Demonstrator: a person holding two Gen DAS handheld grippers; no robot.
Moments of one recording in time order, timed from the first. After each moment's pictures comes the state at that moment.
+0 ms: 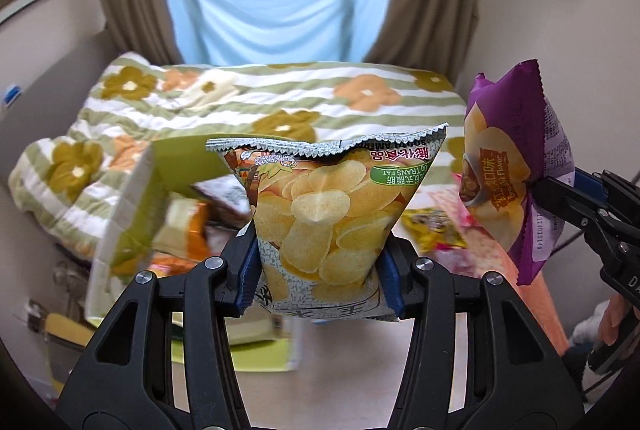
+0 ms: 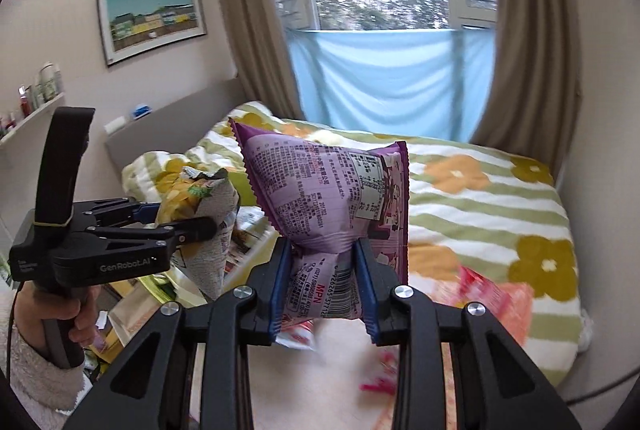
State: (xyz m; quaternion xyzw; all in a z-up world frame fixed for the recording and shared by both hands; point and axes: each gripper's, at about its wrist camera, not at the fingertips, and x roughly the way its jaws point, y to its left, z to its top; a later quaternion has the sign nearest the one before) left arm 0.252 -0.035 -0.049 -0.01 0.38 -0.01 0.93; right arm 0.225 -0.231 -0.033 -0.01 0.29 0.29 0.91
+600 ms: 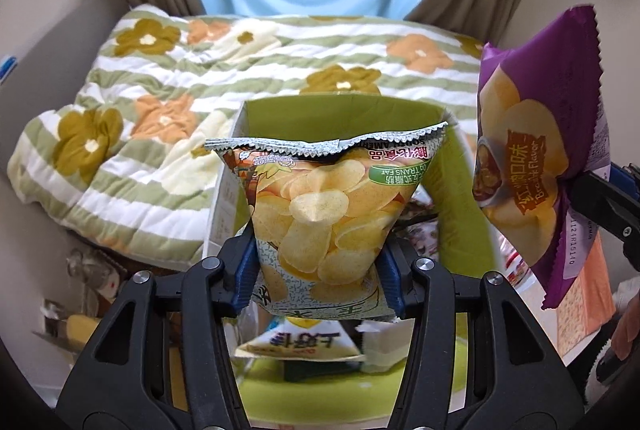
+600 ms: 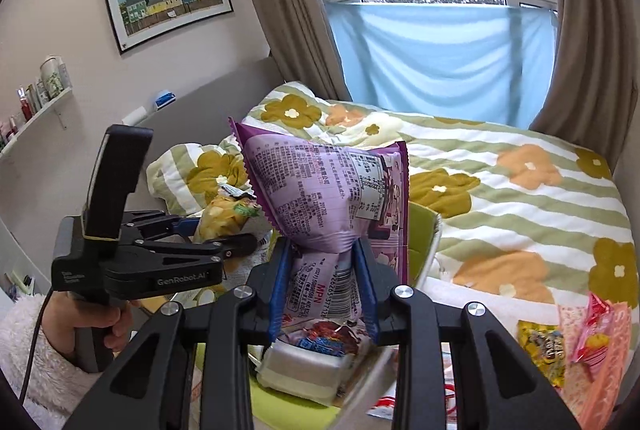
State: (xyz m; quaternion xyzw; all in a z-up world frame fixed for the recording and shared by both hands) left arm 0.330 0.162 -0.106 -0.01 0.47 -0.02 0.88; right arm 0.271 -0.029 -0.053 0.01 0.34 0.32 0.89
